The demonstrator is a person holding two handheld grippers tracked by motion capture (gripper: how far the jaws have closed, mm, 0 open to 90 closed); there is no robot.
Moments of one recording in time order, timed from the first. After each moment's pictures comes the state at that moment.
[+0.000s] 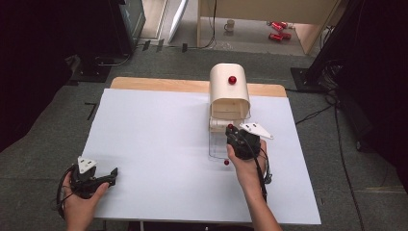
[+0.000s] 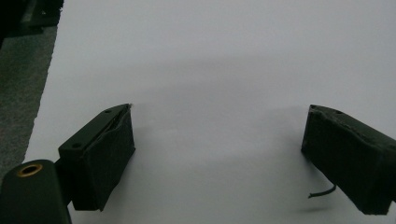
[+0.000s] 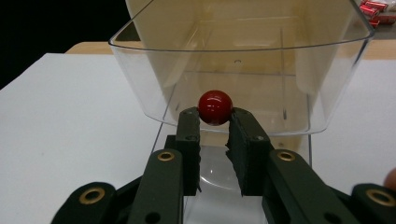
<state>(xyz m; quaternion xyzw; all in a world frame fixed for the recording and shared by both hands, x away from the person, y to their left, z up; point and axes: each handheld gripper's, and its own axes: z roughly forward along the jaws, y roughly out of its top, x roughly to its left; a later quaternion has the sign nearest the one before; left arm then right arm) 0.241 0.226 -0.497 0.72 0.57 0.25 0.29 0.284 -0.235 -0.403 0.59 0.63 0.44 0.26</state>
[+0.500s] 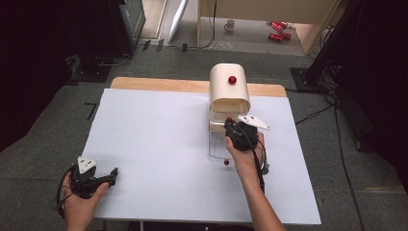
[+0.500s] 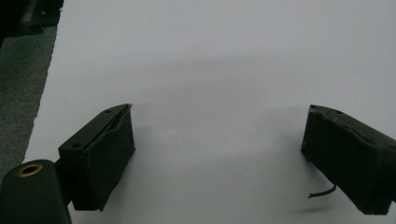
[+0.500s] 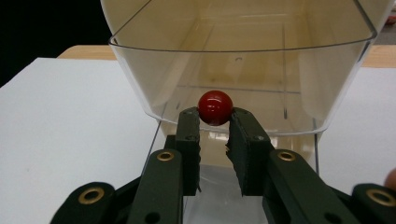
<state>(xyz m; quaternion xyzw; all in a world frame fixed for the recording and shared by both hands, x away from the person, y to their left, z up) 0.241 0.226 -0.497 0.72 0.57 0.25 0.29 0.309 -0.234 -0.405 0.59 0.63 0.44 0.26</state>
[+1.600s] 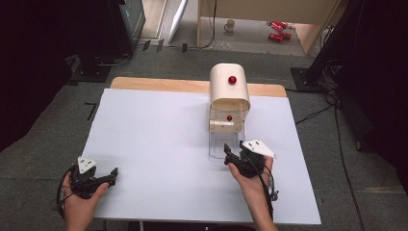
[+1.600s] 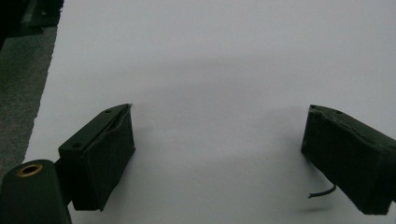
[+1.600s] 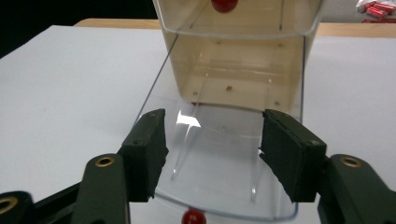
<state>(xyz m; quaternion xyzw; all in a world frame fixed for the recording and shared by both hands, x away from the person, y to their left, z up) 0.240 0.226 -0.497 0.72 0.57 0.25 0.29 0.244 -0.246 -0.432 0.57 0.65 0.44 0.26</state>
